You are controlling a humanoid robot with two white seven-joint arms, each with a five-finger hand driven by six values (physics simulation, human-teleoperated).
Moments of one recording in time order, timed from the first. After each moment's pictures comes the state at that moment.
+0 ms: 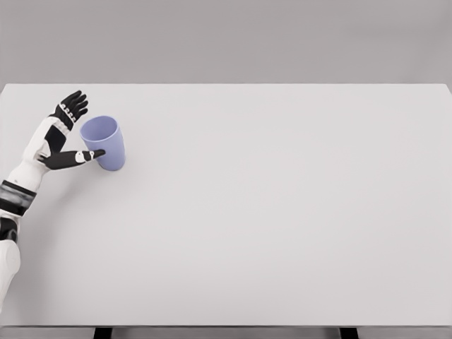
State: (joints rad) left arm -0.35 0.37 0.00 -0.90 0.41 -0.61 -0.61; right arm 0.00 0.00 -0.10 0.04 -0.05 -0.07 0.10
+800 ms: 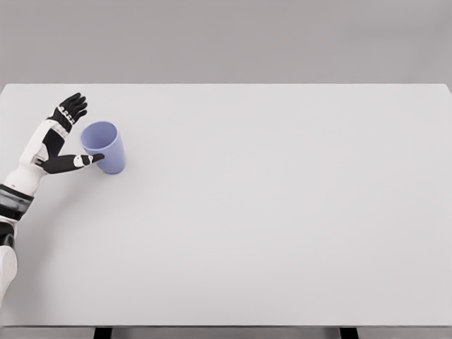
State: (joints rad) left arm -0.30 0.38 0.02 -0.98 0.41 -0.61 -0.61; right arm 0.00 0.00 -0.10 0.04 -0.05 -0.07 0.10
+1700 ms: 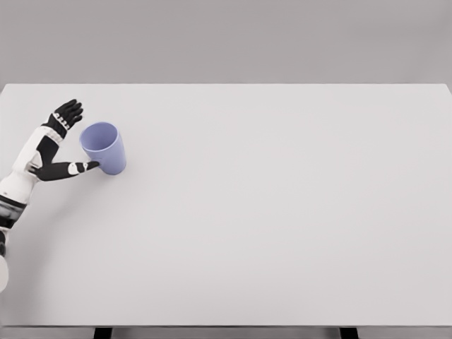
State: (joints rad) left arm -0.23 0.41 0.03 -1.06 0.40 -0.61 -0.61; right arm 0.00 0.00 -0.10 0.04 -0.05 -0.07 0.10
